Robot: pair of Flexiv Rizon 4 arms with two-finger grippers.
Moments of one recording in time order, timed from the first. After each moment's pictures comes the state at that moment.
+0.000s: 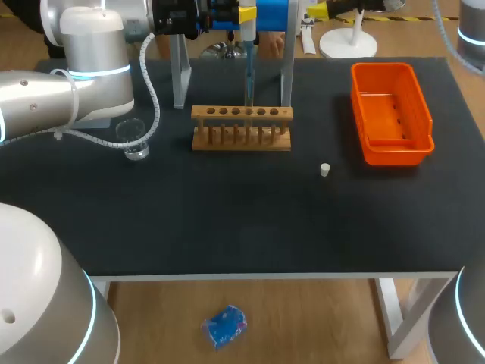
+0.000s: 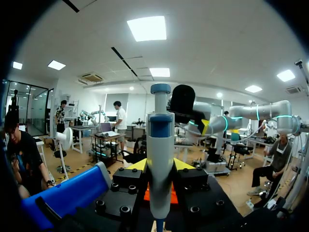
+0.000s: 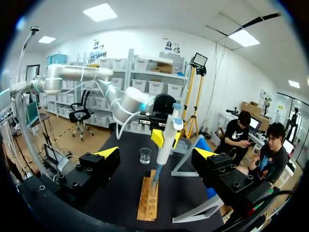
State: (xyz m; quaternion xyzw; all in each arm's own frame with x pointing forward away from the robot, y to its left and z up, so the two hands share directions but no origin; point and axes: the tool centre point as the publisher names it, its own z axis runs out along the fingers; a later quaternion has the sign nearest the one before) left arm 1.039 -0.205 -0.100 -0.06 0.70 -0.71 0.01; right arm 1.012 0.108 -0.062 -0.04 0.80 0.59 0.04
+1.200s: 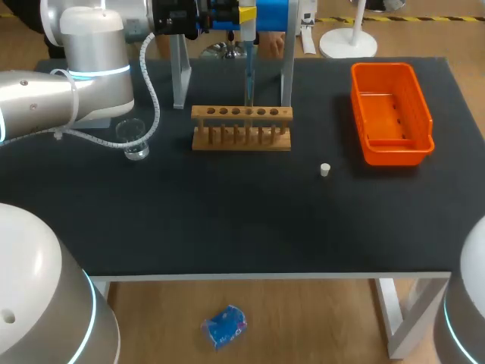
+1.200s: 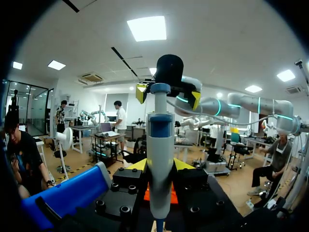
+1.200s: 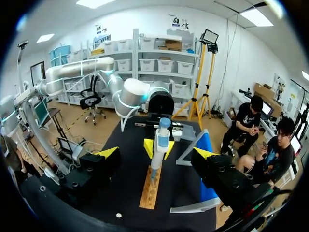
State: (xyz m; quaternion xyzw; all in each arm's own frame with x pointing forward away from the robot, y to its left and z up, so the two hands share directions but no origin) left arm 1.039 -0.205 -0.100 -0.06 0.70 -0.71 0.01; right arm 1.039 0.140 -0.021 -0.06 0.87 0.49 -0.01
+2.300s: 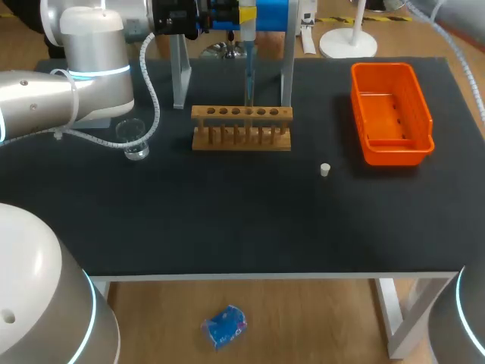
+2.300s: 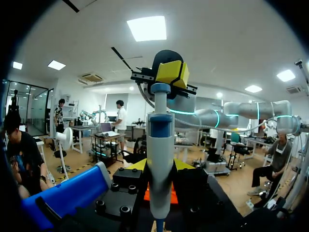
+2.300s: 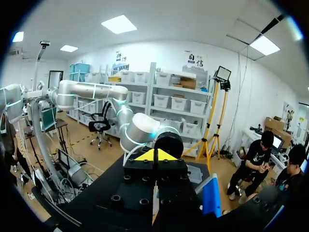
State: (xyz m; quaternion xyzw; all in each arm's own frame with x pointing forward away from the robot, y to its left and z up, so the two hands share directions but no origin) left arm 1.039 -0.205 -0.100 -0.06 0.70 -0.71 0.01; right arm 1.026 0.202 0.001 -0.14 0.76 0.64 -0.04
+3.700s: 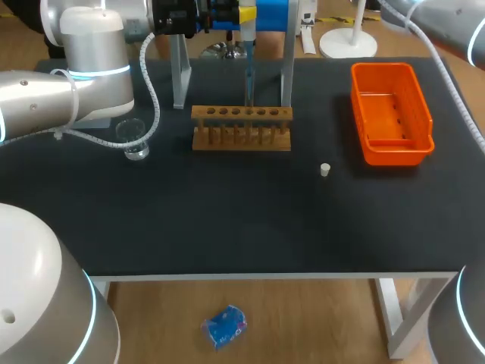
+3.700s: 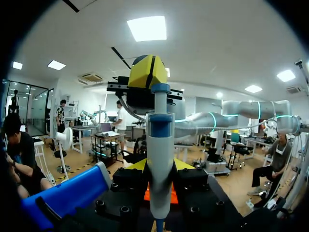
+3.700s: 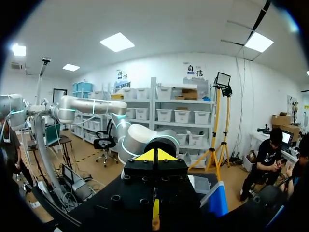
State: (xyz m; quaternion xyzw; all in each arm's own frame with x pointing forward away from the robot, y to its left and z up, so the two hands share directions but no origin) left arm 1.039 -0.205 -0.100 -0.06 0.70 -0.71 0.01; right arm 1.050 0.227 -0.009 -0.12 0.71 0.68 -0.10
